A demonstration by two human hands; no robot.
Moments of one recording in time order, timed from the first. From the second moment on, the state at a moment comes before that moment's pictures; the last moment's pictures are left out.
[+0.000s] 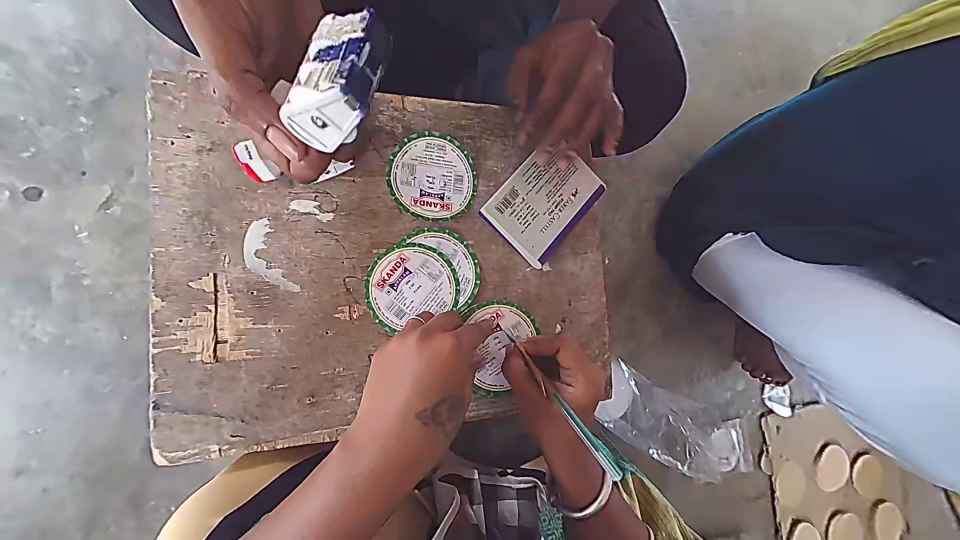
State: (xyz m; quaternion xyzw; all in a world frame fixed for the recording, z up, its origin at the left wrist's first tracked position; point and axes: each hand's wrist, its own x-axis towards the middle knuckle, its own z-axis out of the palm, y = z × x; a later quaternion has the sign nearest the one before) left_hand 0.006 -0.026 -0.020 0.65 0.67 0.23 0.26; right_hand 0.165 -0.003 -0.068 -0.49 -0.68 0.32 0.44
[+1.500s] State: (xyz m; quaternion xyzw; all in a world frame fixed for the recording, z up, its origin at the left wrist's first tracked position) left_hand -0.071 0.003 -0.013 0.36 0.78 0.41 0.31; right_hand 0.168 -0.018 -0.065 -0.42 -0.71 0.32 0.47
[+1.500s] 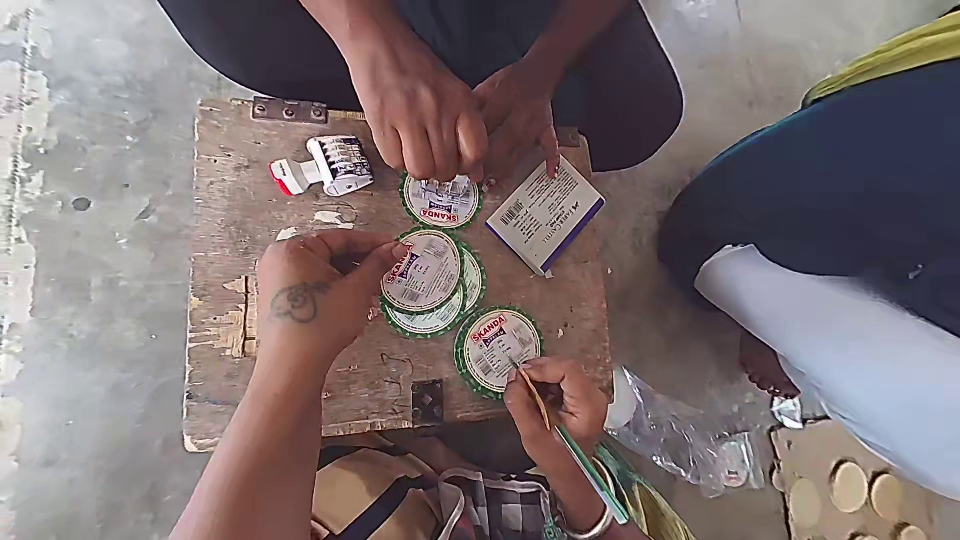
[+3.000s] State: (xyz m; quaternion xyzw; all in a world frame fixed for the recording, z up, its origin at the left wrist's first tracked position) left_hand -0.024 -0.010 -0.020 0.56 0.57 0.45 0.39; right_hand 0.177 -0.011 -0.065 -0.42 -0.67 0.38 0.47
